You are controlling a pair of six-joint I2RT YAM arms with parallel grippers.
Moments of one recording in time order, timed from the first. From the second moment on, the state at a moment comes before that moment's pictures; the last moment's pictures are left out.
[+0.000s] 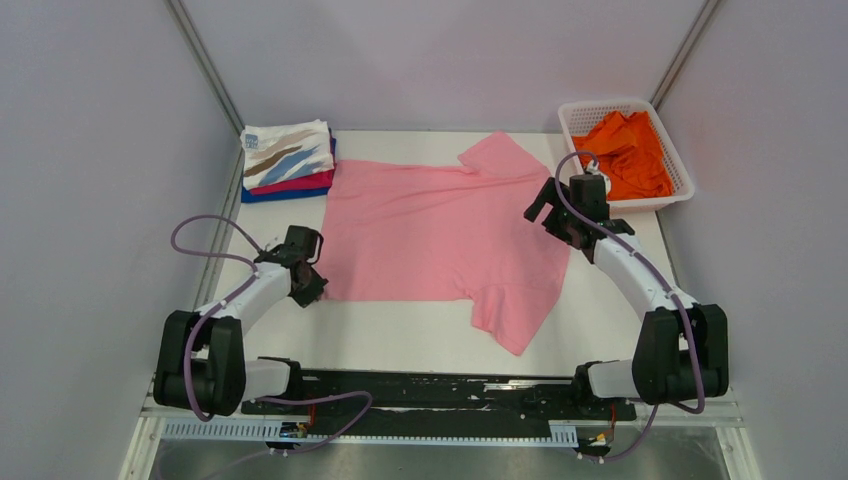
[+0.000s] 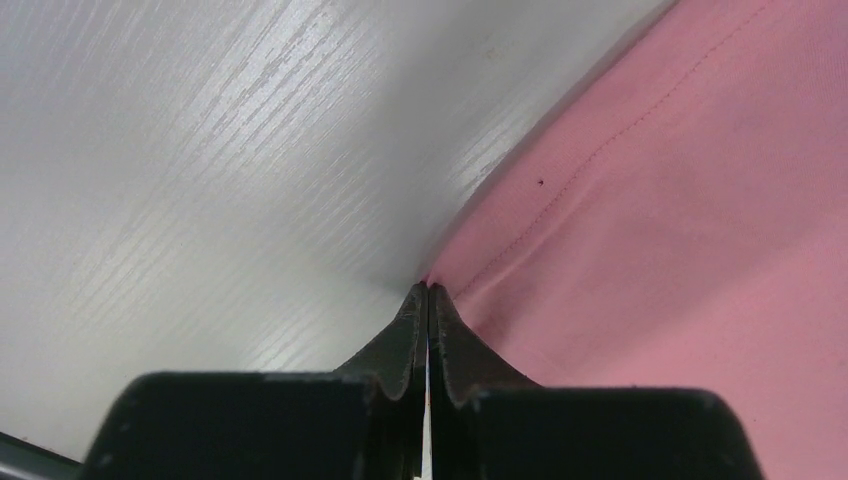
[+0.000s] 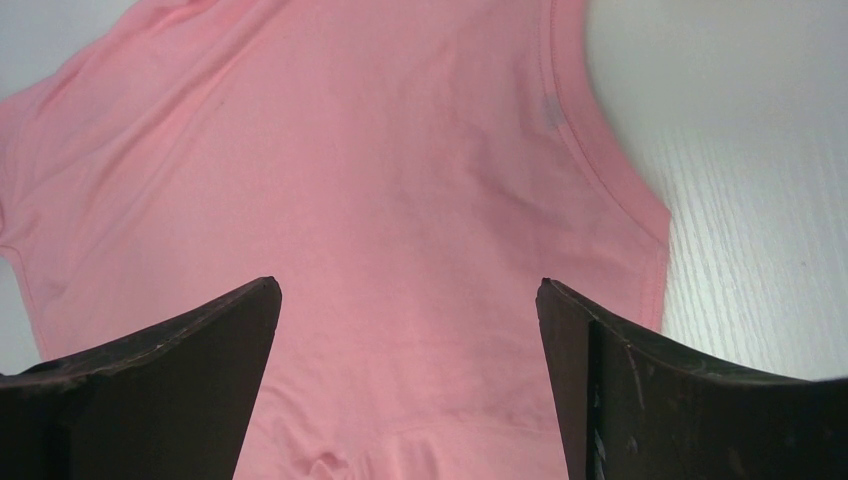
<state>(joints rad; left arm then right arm) -0.15 1.27 0.62 -0.58 -0.25 -0.92 0.12 1.38 0.93 -0.26 0.04 0.62</state>
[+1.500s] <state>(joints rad) -0.15 1.05 0.59 -0.58 -0.32 -0.86 0.63 1.41 0.70 -0.85 -0.08 0.84</state>
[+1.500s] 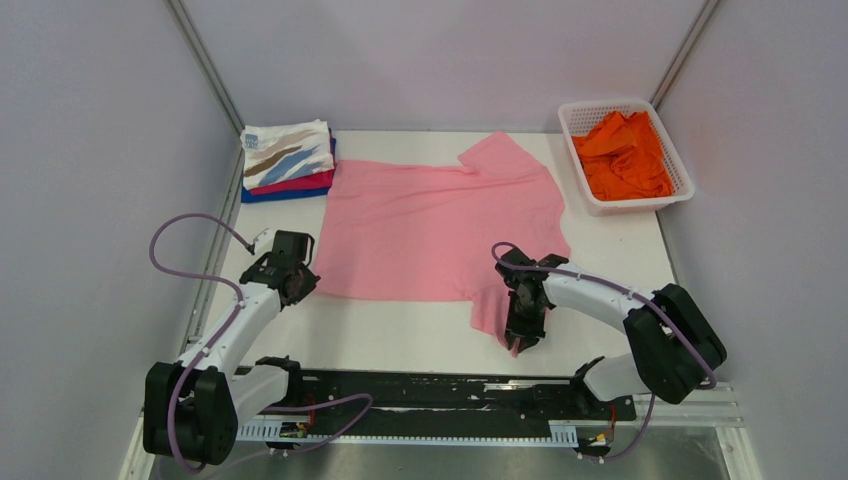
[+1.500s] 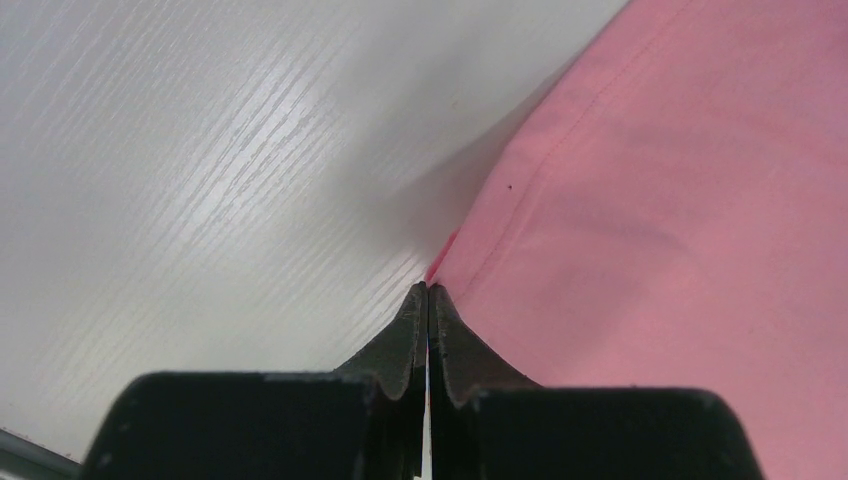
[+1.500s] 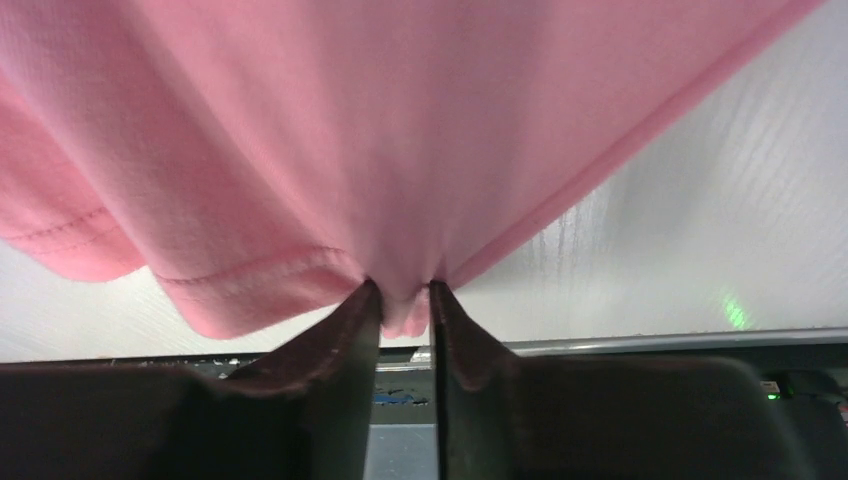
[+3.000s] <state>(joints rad) -0.15 1.09 0.69 -0.55 -0.25 -0.89 0.42 1.28 0.85 -0.81 -0.15 0.76</state>
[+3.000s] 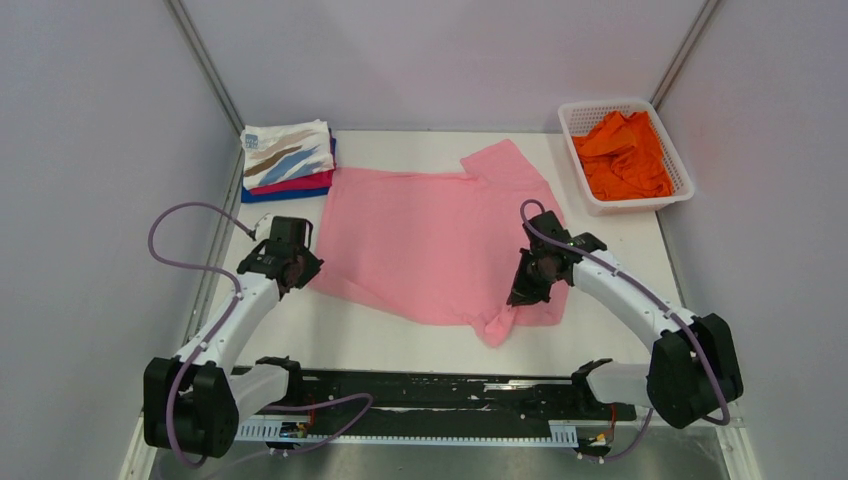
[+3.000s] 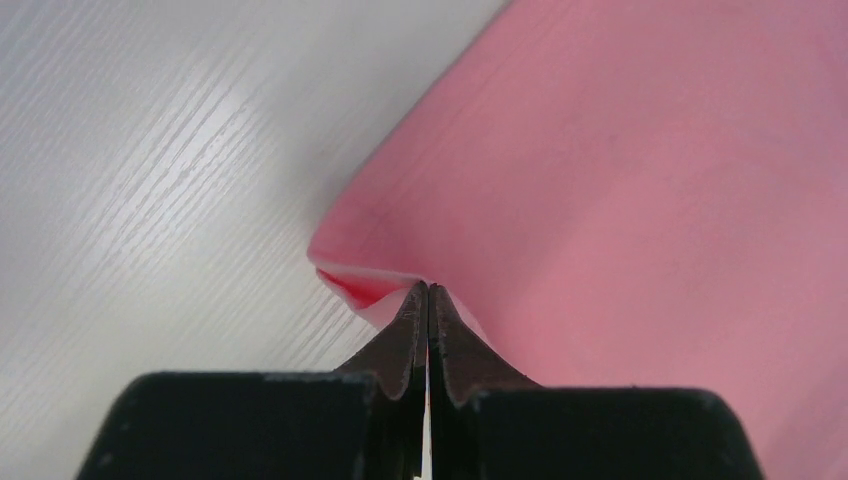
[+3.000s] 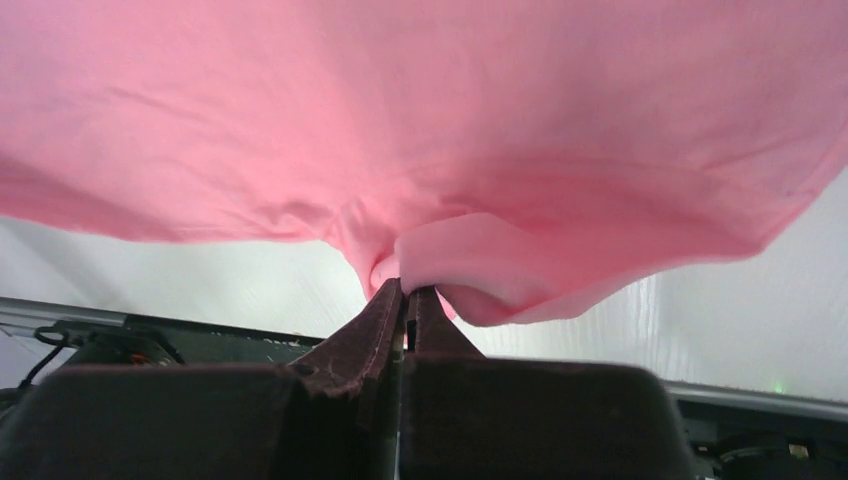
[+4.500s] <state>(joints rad) -0.09 1.67 1.05 -0.23 -0.33 -0.77 0.10 1.88 1.48 -0.62 -0.11 0.37</state>
